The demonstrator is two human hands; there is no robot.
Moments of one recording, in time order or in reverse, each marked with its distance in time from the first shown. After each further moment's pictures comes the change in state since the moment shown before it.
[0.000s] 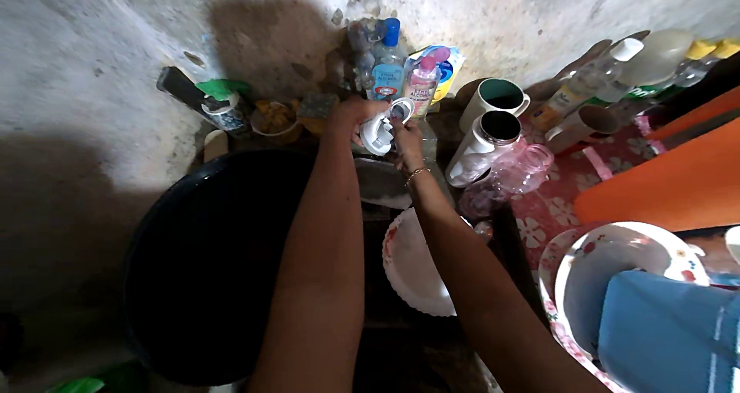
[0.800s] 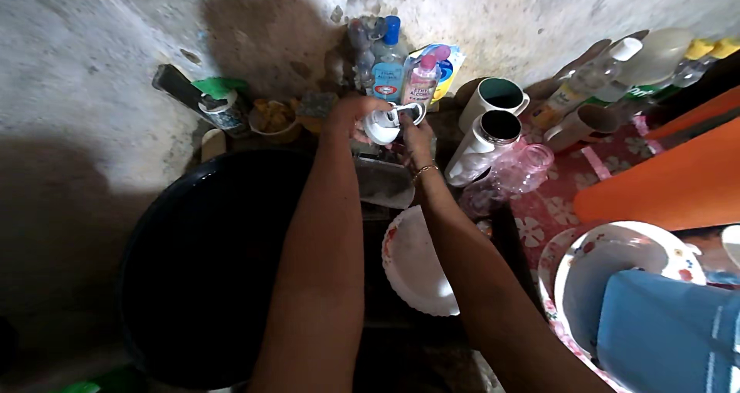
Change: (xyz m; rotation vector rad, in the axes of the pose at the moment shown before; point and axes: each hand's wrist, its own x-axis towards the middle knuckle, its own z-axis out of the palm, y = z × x) left_hand 0.001 0.002 -0.002 -0.085 -0.051 -0.016; right_hand 0.007 -0.004 -0.009 0.174 0.052 0.052
